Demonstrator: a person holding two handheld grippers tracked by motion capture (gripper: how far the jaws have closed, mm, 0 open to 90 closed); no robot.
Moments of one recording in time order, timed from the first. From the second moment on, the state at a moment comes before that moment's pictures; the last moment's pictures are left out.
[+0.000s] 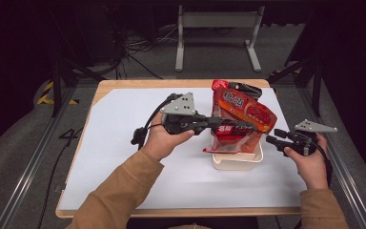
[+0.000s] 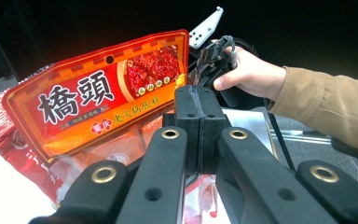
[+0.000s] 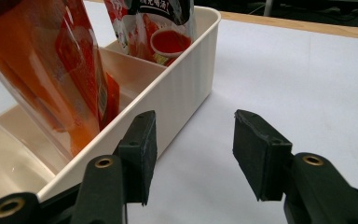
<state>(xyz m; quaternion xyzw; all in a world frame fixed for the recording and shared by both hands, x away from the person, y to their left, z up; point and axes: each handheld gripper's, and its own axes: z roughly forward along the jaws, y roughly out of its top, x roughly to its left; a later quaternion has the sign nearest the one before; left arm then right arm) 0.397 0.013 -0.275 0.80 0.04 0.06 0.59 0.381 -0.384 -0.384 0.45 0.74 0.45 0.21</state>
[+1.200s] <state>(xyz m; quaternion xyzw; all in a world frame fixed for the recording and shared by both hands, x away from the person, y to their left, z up) 0.404 -0.038 -0.309 0.80 0.04 0.03 0.60 0.381 -0.386 -0.385 0.45 0.74 0.45 0.21</state>
